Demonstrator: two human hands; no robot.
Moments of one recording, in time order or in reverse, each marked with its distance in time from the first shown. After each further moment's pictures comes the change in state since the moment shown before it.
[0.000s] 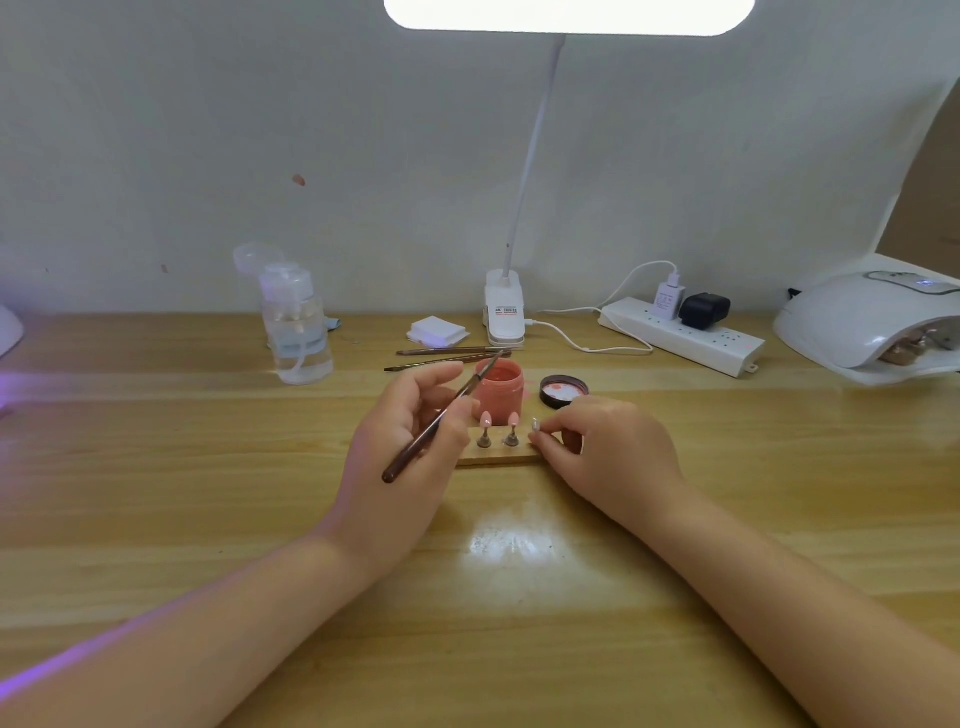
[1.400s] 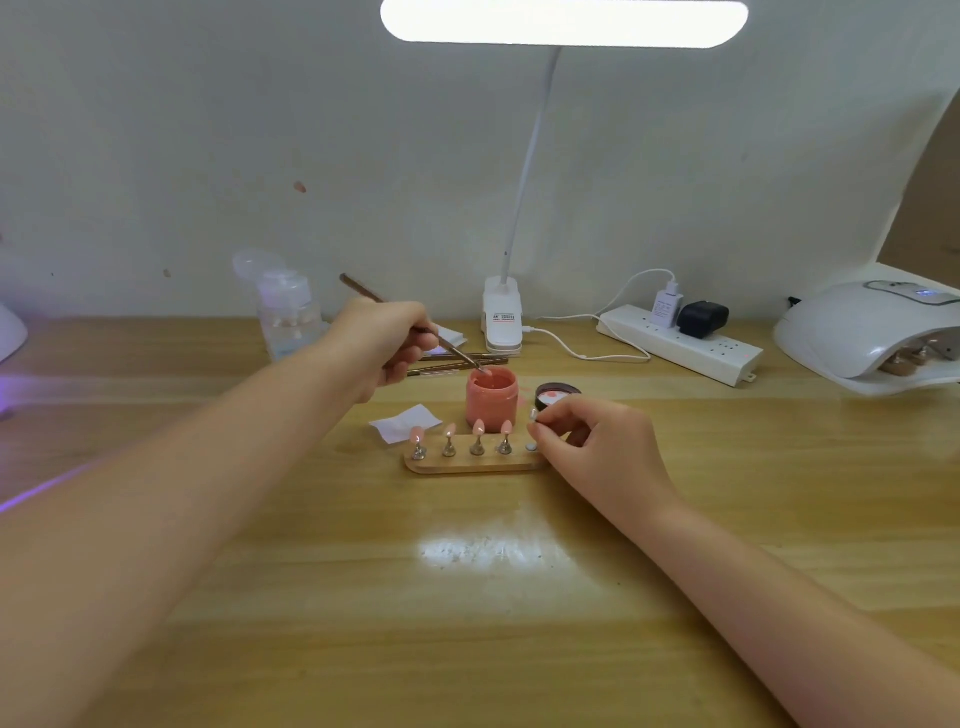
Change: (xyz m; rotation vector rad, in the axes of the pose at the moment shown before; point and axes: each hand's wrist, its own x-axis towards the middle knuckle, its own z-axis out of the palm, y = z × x) left_hand 0.127 0.005 -0.017 0.053 0.083 -0.691; right_hand 0.004 0.007 0.008 0.432 0.150 0.071
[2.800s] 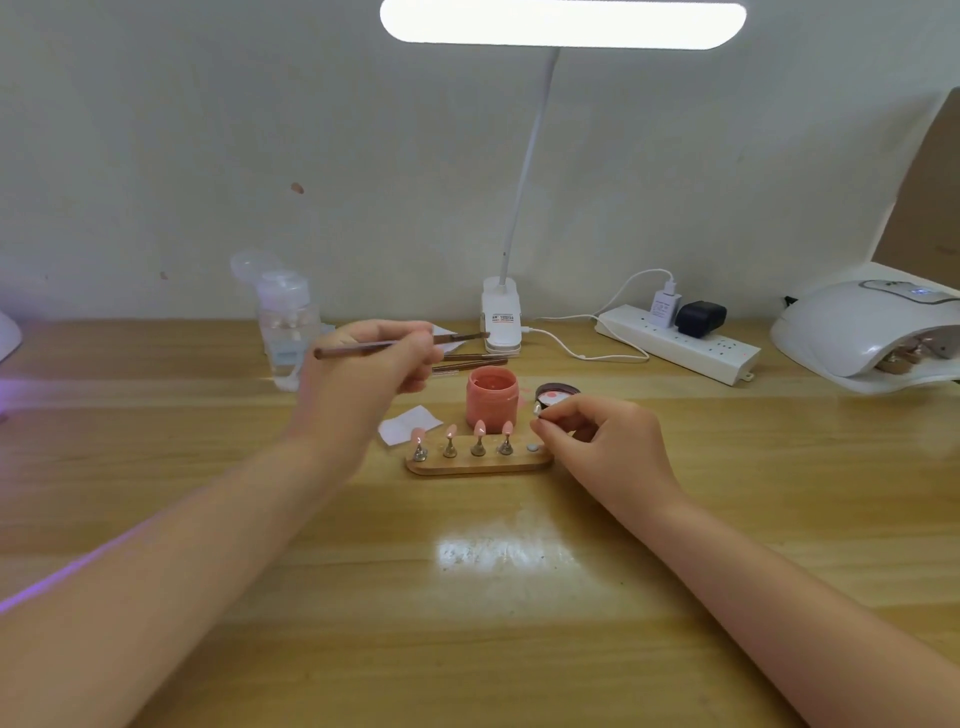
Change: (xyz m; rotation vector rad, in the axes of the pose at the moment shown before) left_hand -0.057 -0.036 -0.008 -0.229 0.029 0.452; right_hand 0.000 -0.001 -0.003 0.080 0.010 0.068
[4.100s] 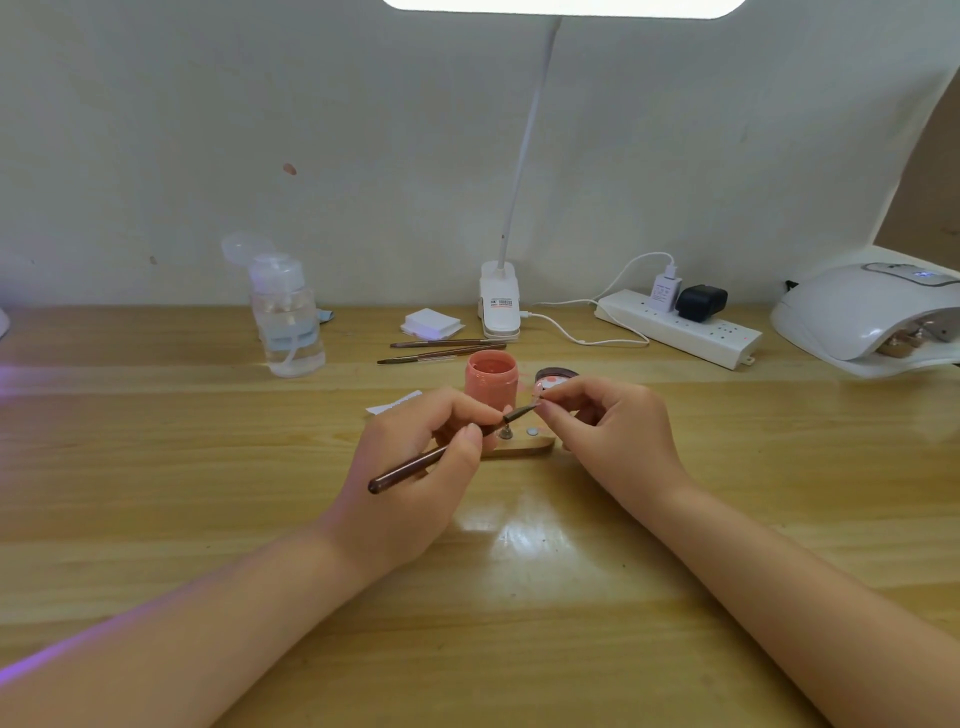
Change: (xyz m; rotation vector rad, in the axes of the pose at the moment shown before) left_hand -0.064 -0.026 0.010 0.316 -0.313 0.361; right_hand -0.003 -0.005 -0.002 0.064 0.011 0.000
